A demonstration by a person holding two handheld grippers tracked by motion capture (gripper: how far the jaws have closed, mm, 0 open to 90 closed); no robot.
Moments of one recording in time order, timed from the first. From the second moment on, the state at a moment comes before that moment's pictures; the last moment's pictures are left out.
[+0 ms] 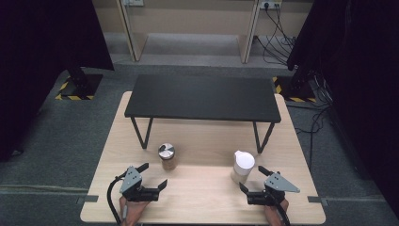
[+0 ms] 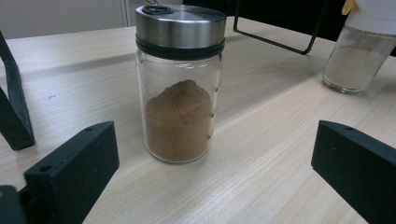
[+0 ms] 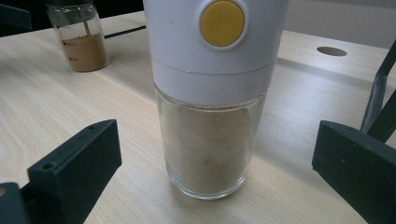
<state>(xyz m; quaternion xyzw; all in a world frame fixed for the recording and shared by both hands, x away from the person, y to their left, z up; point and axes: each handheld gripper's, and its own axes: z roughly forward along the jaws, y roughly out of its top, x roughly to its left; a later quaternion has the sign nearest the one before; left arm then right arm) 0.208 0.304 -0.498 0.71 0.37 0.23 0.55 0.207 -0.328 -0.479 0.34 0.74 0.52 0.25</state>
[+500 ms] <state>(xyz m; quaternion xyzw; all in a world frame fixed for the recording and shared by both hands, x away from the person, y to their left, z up) 0.208 0.307 -0.501 0.71 0.37 0.22 0.56 0.208 -0.331 -0.480 0.35 0.74 0.52 0.25</state>
